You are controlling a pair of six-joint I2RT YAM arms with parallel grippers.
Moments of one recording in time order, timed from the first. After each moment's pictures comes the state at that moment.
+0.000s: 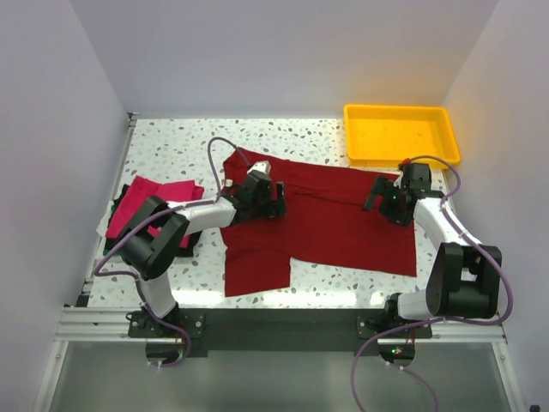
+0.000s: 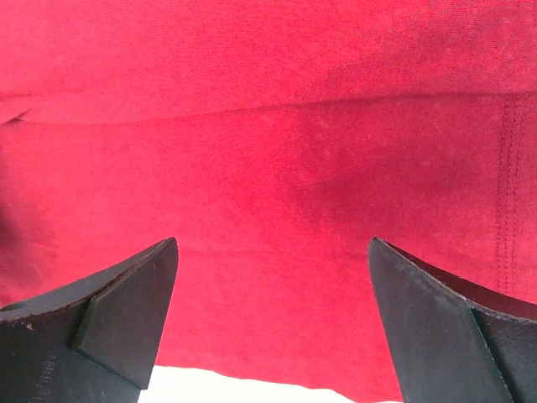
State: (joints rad) left arm -0.65 1.83 1.04 -0.02 -0.12 -0.63; right arm -0.09 1.40 0.86 -0.48 -0.16 0.35
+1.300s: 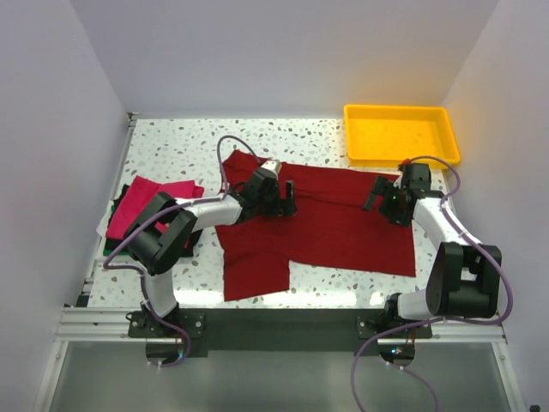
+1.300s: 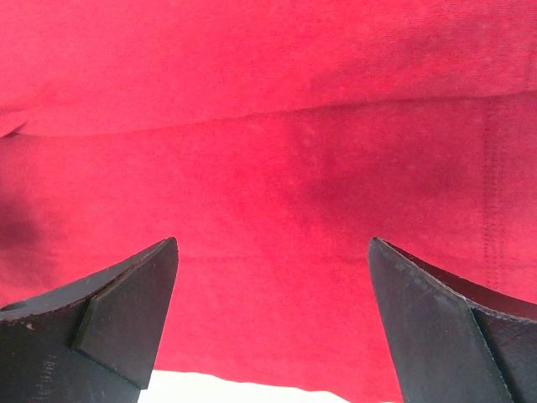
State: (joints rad) left arm -0.68 1.86 1.07 0.04 0.00 -0.60; right arm -0.09 1.40 0.86 -0.48 -0.16 0.35
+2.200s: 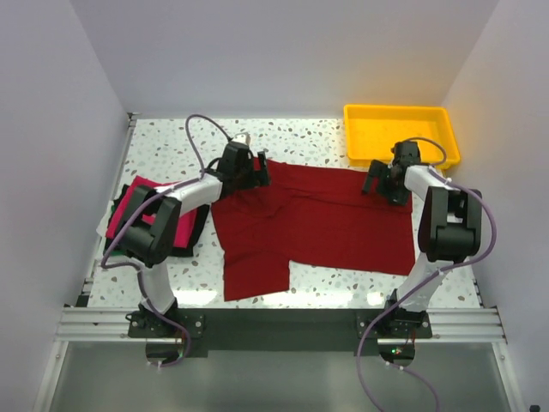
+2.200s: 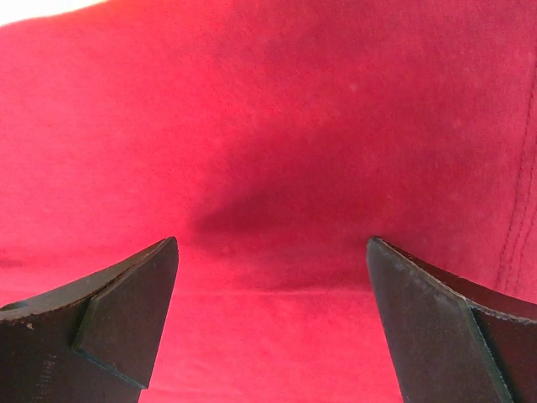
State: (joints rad) left arm -0.46 1.85 1.19 -0.04 -0.05 -0.54; right arm -0.09 1.83 1.17 -0.43 -0.07 0.29
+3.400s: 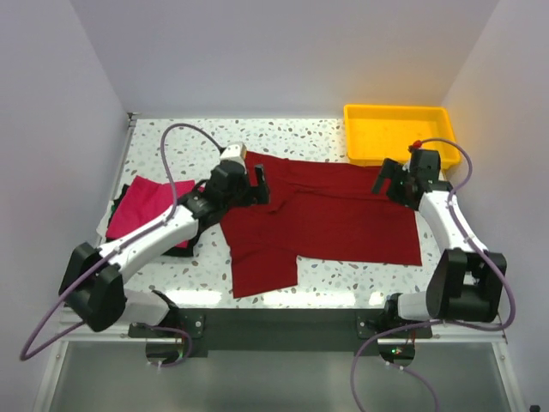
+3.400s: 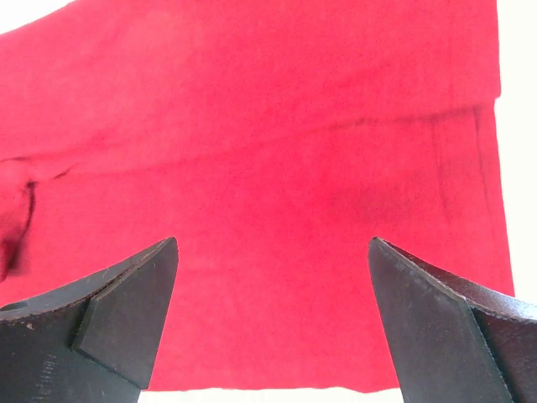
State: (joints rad) left arm -0.62 1.39 1.00 -0.21 -0.22 -0.57; right arm -0.10 1.40 1.00 -0.47 -0.06 0.32
